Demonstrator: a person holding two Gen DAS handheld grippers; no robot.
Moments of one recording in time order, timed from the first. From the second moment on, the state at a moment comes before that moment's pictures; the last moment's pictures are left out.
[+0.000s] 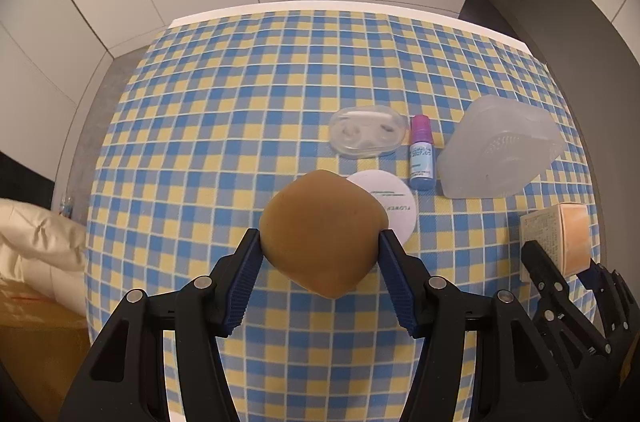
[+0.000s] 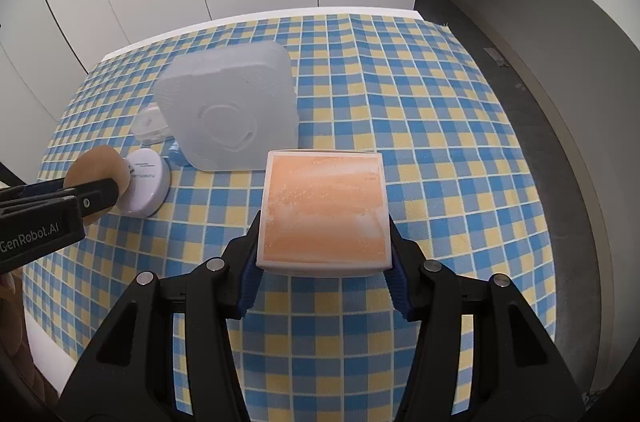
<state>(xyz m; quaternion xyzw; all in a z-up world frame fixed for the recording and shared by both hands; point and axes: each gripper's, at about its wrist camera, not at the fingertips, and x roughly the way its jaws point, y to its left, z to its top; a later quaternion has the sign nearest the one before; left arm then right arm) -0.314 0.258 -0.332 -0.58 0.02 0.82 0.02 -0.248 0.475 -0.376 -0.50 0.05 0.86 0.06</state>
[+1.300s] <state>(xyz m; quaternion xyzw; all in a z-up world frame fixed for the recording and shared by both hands) -0.269 0.219 -0.079 -0.49 -0.03 0.87 0.01 -0.226 0.437 -0.082 -0.42 -0.03 0.91 0.02</state>
